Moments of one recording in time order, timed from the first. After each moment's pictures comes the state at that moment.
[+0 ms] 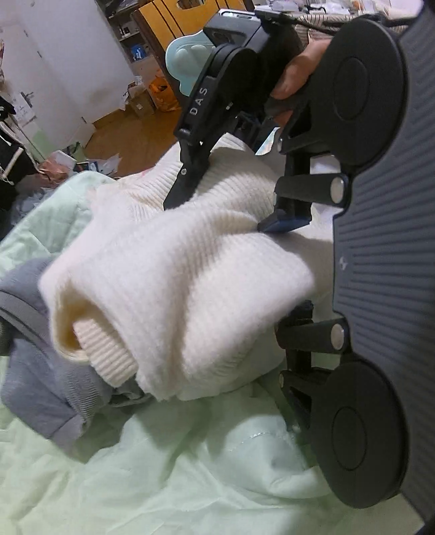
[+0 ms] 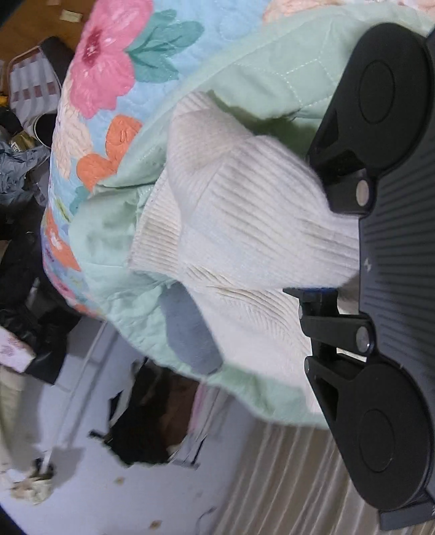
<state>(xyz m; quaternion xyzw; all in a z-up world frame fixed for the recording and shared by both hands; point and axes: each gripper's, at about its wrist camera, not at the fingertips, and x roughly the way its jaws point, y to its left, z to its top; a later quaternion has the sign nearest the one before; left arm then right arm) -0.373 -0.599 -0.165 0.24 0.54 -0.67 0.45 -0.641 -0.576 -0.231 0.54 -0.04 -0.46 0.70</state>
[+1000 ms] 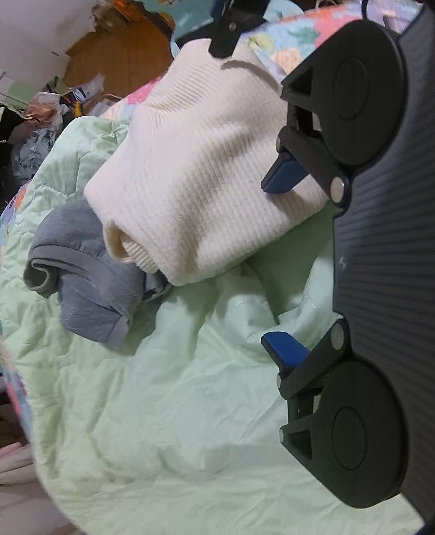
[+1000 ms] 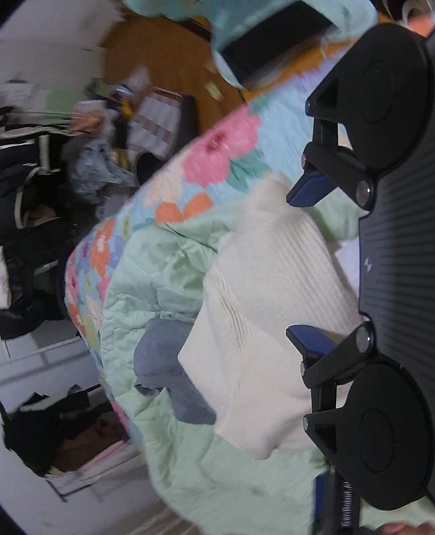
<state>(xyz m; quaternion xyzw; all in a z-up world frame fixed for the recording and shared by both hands) -0.377 -0.564 -0.117 0.37 0.40 -0.61 0.58 -0.607 -0.462 -0.113 0.29 0.24 -0.64 0.68</state>
